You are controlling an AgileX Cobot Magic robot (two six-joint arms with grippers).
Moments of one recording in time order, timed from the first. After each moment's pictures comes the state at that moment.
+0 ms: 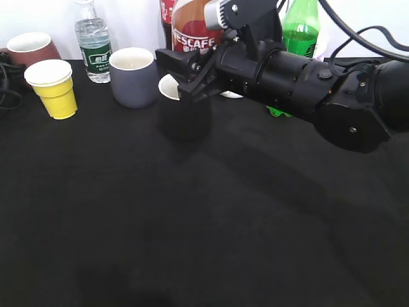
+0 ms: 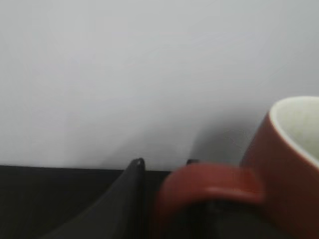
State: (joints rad) left arm 0.19 2.31 -1.32 0.30 -0.83 -0.23; right arm 0.62 1.80 -0.92 -0.38 -0.80 0.20
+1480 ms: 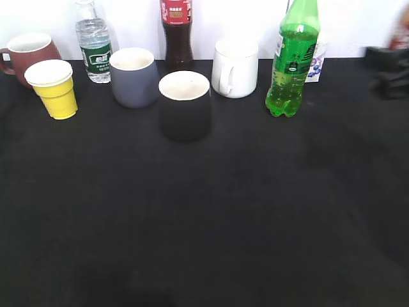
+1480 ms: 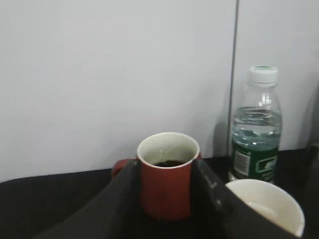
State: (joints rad) left arm 0.16 1.45 -0.58 0.43 -0.78 -0.23; right arm 0.17 1.26 -0.48 -0.08 -0.55 0.07
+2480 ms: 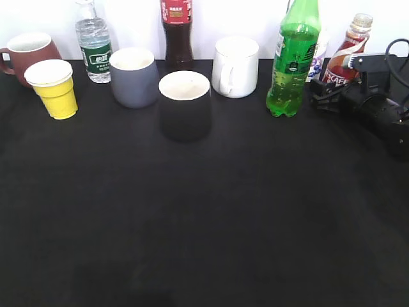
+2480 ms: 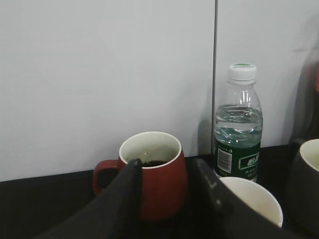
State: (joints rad) left arm 0.16 1.45 -0.58 0.43 -0.78 -0.23; right arm 0.04 2.26 -1.05 -0.25 -0.97 0.15
